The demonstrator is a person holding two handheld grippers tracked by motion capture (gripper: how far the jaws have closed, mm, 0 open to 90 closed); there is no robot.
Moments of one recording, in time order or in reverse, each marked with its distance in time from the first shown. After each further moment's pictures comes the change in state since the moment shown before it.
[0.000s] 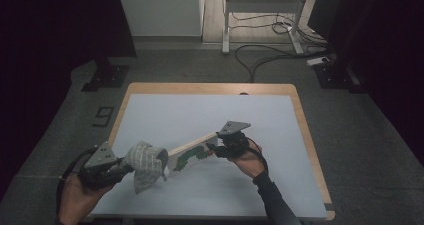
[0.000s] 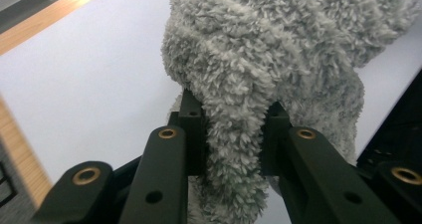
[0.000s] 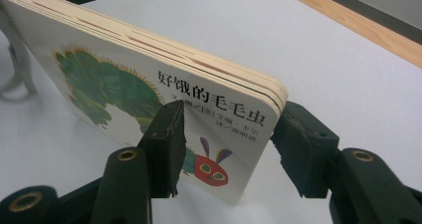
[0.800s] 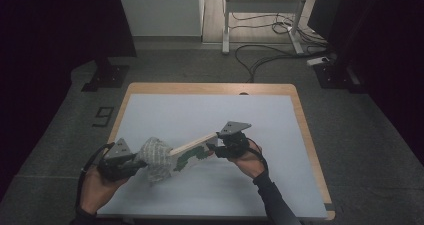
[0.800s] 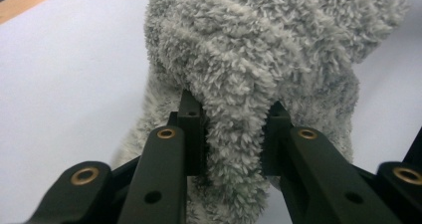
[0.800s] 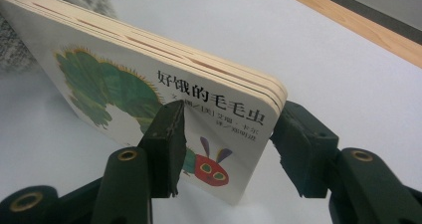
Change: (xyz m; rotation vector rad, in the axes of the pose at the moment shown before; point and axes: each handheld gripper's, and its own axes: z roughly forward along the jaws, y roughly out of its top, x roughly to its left) left arm 0.004 0.001 0.058 0.005 -0.056 -0.004; right arm 0.000 -0.002 0.000 -0.009 0.001 0.003
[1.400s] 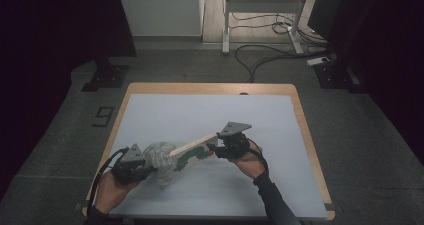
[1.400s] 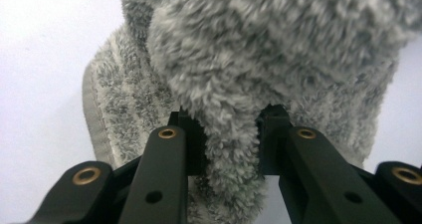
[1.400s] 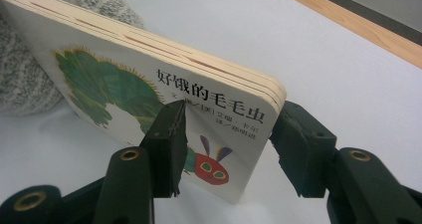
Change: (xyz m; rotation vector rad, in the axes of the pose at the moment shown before) left arm -0.005 -0.018 0.040 0.044 -0.046 -0.011; right arm 0.001 -0.001 -0.001 -0.004 -0.001 -0.003
